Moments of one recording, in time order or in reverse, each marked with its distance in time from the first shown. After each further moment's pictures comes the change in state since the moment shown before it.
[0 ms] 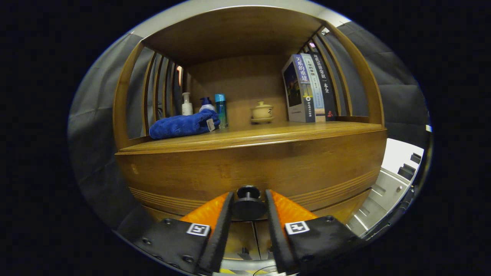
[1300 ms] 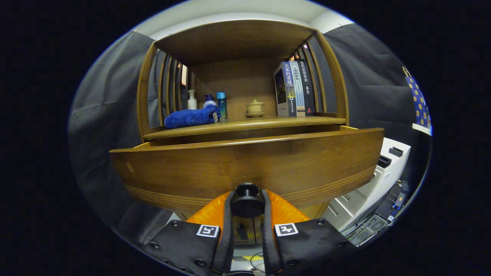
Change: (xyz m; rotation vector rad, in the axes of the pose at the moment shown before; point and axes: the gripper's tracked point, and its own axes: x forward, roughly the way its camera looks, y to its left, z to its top) arm -0.123 -0.001 -0.030 -0.013 0.040 -0.039
